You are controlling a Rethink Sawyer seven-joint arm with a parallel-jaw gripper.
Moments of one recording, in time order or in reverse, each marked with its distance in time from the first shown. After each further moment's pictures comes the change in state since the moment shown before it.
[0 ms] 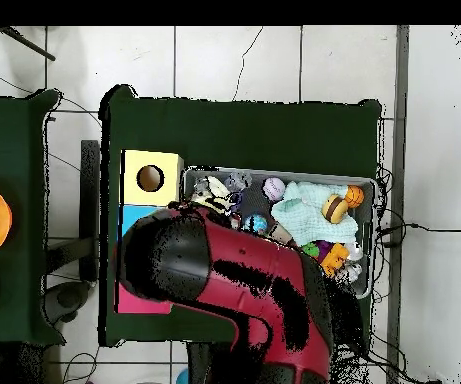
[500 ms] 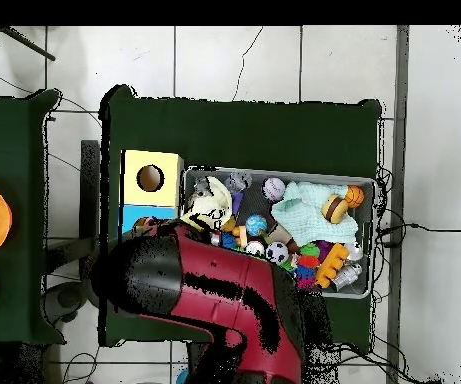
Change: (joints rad) arm 0.050 -0.005 -0.006 0.058 -0.007 0.000 0.000
